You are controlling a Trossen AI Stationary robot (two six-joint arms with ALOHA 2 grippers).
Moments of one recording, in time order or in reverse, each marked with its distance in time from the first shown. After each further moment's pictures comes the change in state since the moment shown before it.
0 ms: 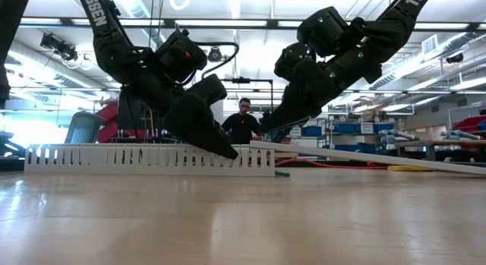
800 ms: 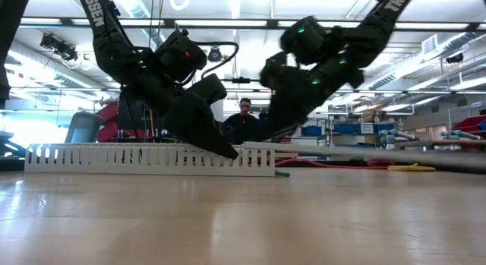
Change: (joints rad) left arm 0.000 0.001 -0.002 0.010 0.000 0.003; right arm 0.000 0.125 0.115 -0.068 -0.052 0.045
